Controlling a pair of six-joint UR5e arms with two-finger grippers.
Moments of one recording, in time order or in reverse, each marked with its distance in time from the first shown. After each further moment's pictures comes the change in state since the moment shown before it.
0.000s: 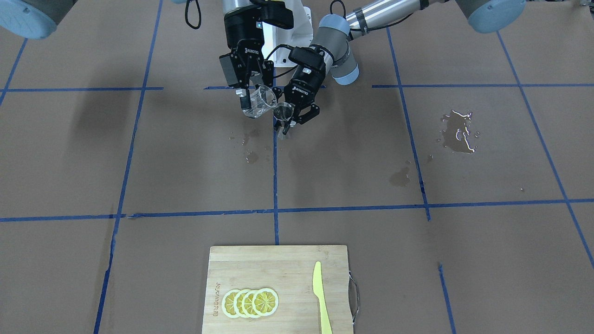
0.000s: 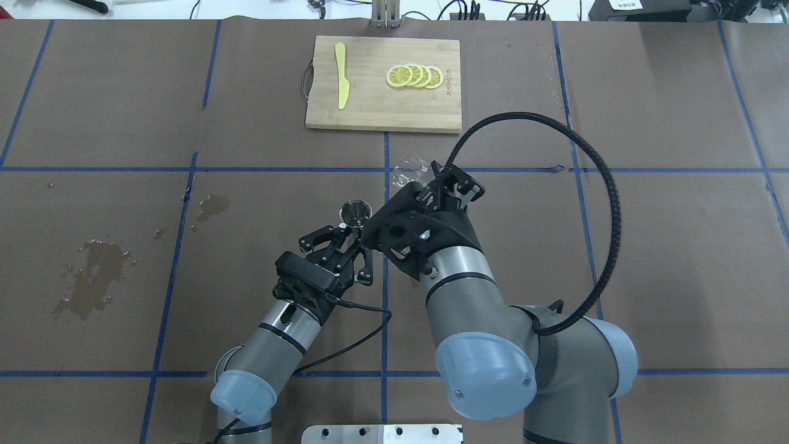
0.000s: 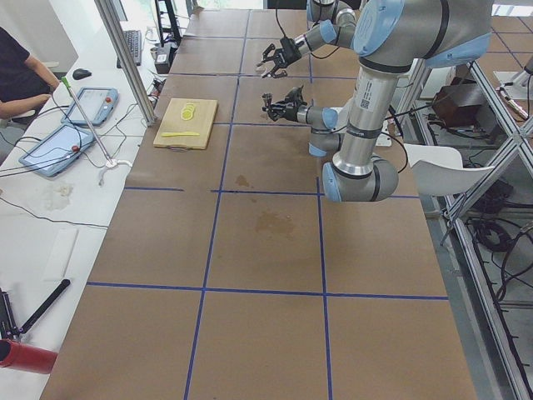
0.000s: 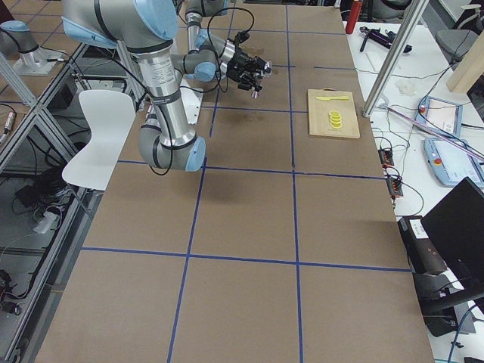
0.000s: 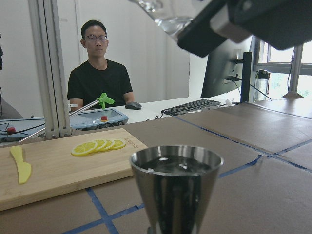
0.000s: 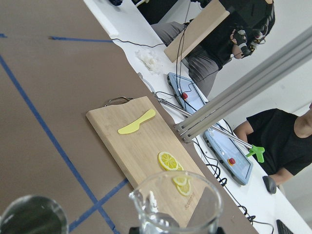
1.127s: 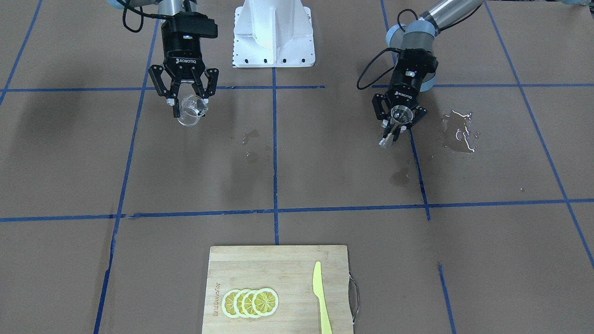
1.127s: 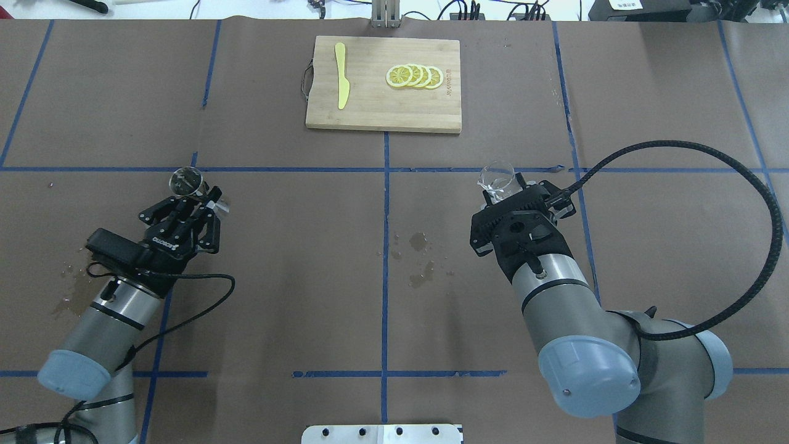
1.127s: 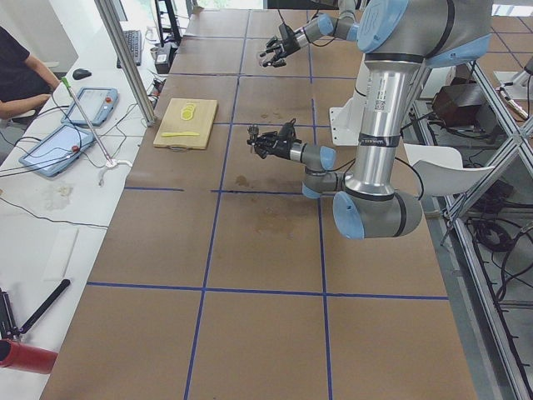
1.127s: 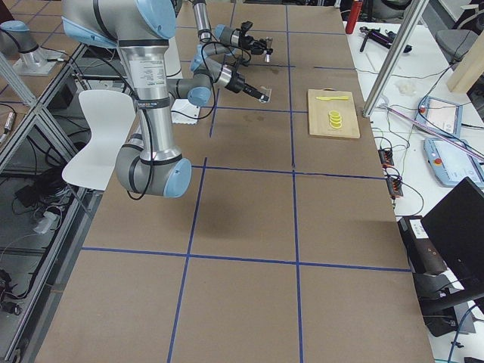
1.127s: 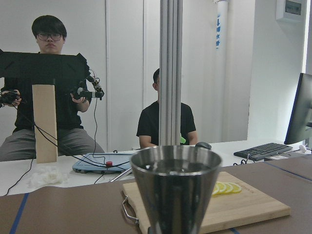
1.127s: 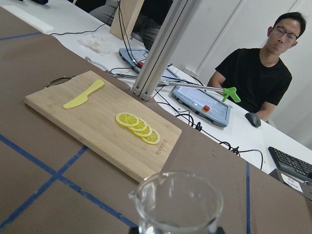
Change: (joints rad) left arm -0.124 0.403 -0.127 -0.288 -0.026 -0.008; right arm 0.020 -0.250 0.094 0.090 0.004 0.258
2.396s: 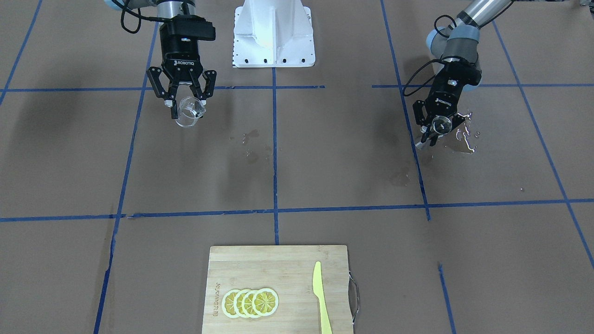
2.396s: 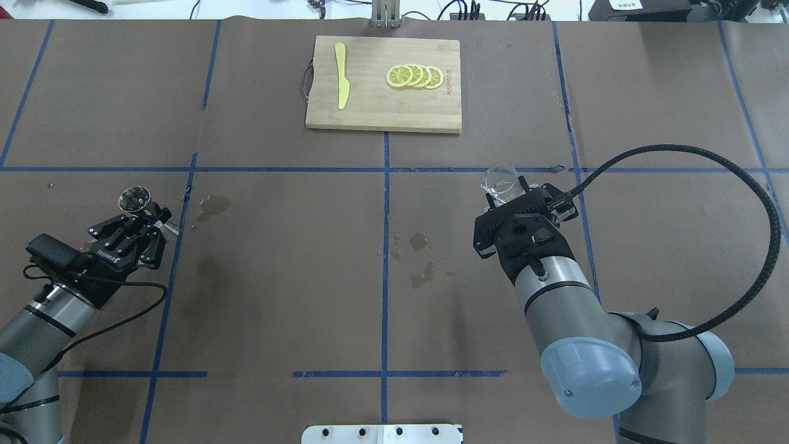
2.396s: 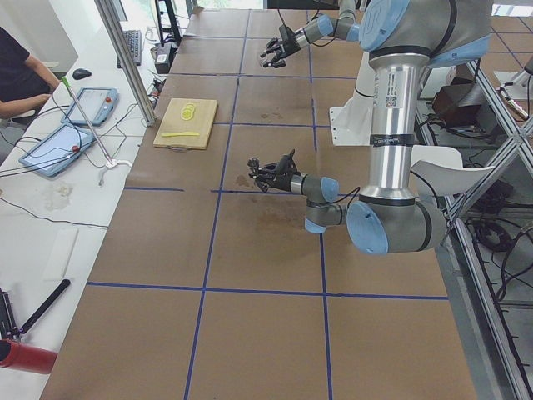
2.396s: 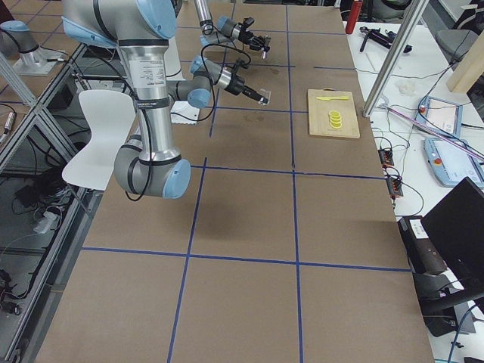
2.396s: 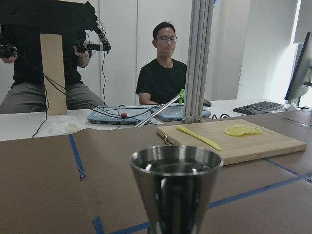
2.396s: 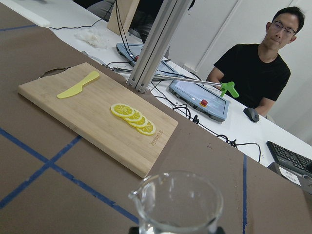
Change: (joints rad) left arm -0.022 0.146 0.064 -0.057 -0.077 -0.166; right arm -0.003 -0.013 -0.004 0.005 0.000 0.006
